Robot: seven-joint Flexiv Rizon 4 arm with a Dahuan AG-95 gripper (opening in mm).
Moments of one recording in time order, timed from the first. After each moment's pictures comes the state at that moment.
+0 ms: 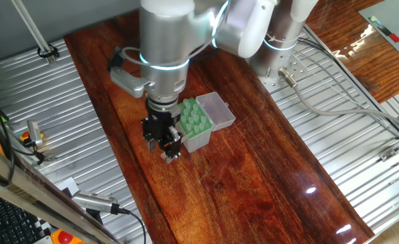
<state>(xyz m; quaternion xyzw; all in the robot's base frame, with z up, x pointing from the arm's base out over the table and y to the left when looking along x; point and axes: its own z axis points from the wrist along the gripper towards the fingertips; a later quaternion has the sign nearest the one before) 0.564 0.224 0.192 -0.18 0.97 0.09 0.12</state>
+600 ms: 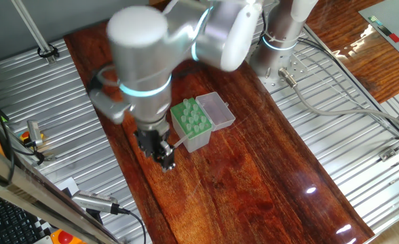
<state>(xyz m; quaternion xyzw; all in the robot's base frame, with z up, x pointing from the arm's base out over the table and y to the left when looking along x) 0.584 0.243 0.190 -0.18 0.98 0.07 0.03</state>
